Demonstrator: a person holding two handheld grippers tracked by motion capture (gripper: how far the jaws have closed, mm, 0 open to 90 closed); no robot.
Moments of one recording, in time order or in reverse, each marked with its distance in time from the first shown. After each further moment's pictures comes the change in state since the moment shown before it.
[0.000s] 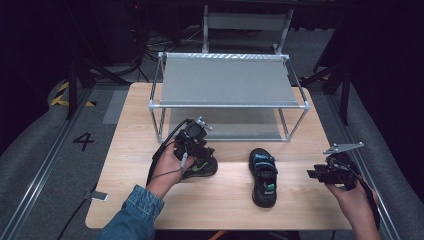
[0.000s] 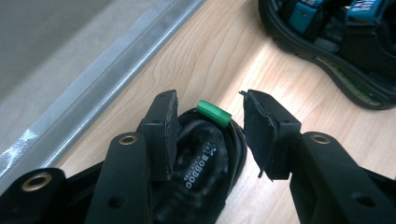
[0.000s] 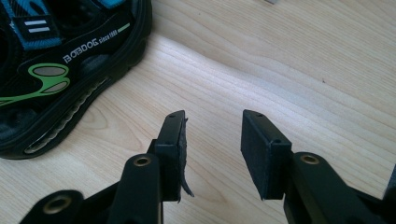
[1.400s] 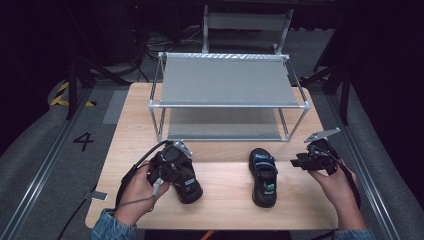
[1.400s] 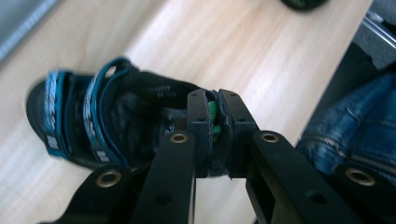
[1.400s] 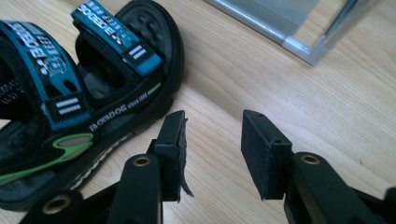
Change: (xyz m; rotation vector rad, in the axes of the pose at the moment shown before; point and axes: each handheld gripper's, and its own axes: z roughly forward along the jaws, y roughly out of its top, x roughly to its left) left arm -0.036 -0.067 -0.066 0.153 -0.096 0.025; right arm 0.013 0.049 0.028 -0.007 0.068 -0.100
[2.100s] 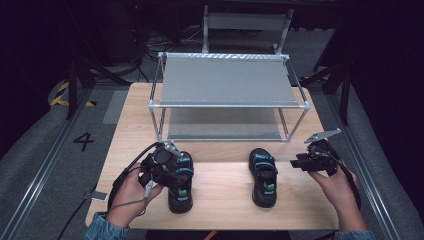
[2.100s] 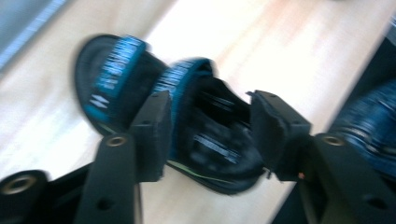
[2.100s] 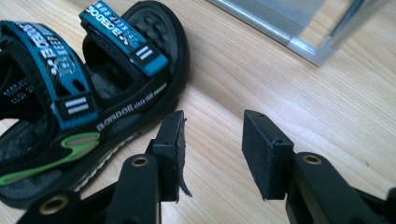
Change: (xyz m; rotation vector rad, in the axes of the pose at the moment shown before) left arm 0.015 -0.014 -0.001 -0.048 0.109 -0.026; right arm 0.001 -0.004 -0.002 -0.007 0.010 0.004
